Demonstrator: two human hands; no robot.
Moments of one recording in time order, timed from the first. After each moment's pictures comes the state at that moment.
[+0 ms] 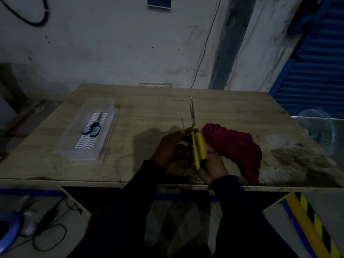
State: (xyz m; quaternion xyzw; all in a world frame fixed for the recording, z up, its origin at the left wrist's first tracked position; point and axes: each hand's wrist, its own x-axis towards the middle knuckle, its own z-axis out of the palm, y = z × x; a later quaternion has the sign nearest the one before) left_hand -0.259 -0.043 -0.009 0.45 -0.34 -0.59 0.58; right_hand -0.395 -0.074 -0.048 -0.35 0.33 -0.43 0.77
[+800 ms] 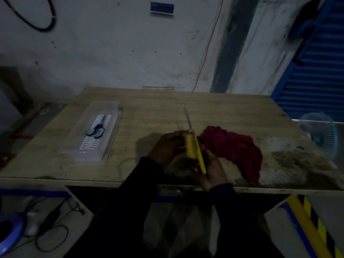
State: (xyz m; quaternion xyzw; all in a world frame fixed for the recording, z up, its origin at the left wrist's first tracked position) left_hand -0.248 -0.040 -0.007 0.42 -0.37 -0.59 0.58; right_hand -0.392 -0.055 -0.048 -0.28 0.31 -0.46 0.78
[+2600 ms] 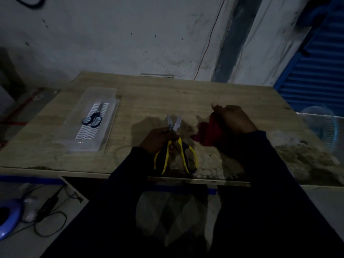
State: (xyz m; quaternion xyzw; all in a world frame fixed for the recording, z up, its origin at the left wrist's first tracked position) left_hand -0.205 -0.073 -0.063 0.49 -0.34 -0.58 0.55; right_hand -0.421 -0.143 0.043 -0.58 0.59 -0.32 0.46
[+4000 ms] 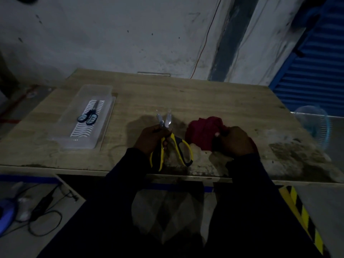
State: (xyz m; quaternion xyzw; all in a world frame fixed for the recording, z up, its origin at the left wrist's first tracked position) left_hand -0.205 -0.066 -0.066 0.50 -0.31 -0.54 0.60; right_hand -0.449 -0.117 -0.004 -0.70 0.66 -0.19 0.18
